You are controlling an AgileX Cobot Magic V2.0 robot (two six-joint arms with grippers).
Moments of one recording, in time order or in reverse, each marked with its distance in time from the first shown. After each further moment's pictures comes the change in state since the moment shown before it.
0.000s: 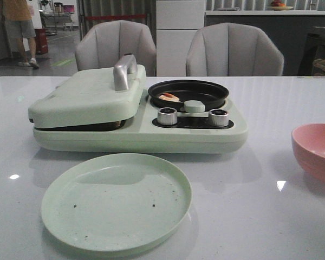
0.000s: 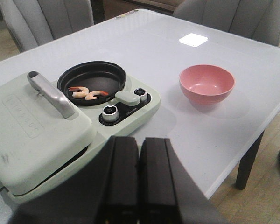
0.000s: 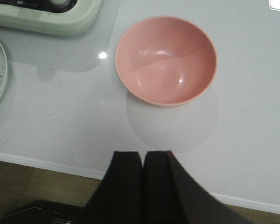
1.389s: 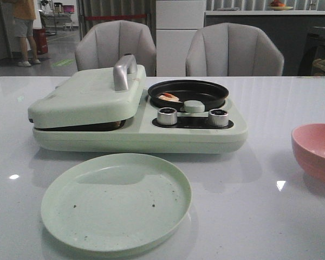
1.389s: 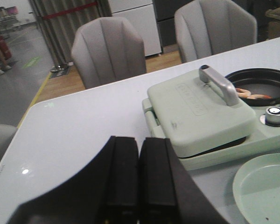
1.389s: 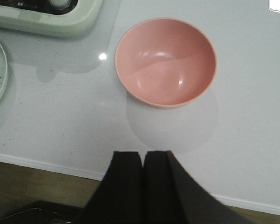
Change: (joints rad) left arm 0.462 -0.450 0.275 0.252 -0.094 -0.146; right arm 0.000 0.000 0.000 0.000 -0.003 -0.002
